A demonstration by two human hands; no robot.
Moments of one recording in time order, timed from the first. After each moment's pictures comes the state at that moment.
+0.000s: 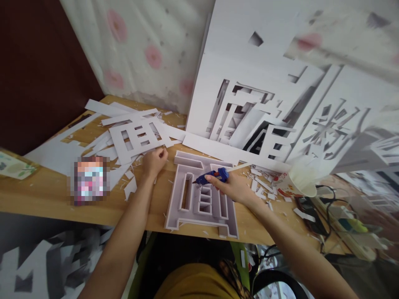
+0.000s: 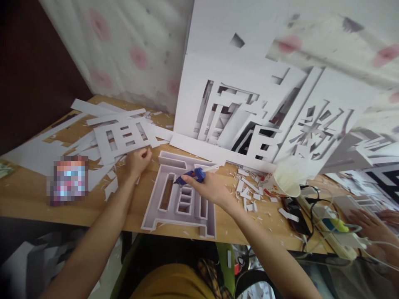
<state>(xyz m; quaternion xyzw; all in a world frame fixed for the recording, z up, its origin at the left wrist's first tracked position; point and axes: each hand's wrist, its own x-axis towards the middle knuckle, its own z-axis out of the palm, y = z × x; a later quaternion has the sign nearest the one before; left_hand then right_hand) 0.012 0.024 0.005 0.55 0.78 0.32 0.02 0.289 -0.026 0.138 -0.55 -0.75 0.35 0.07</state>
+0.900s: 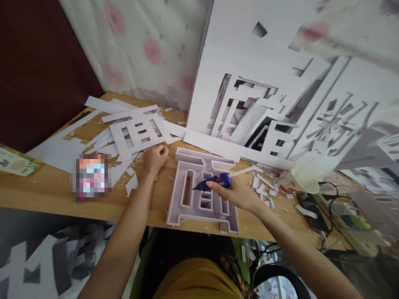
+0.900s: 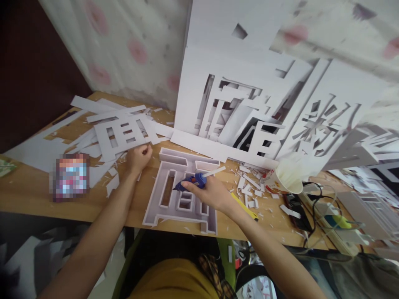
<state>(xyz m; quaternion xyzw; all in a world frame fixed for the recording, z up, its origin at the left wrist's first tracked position) 0.012 0.025 0.005 0.55 0.77 0.31 0.02 0.290 -0.047 0.146 -0.54 -0.76 0.36 0.05</state>
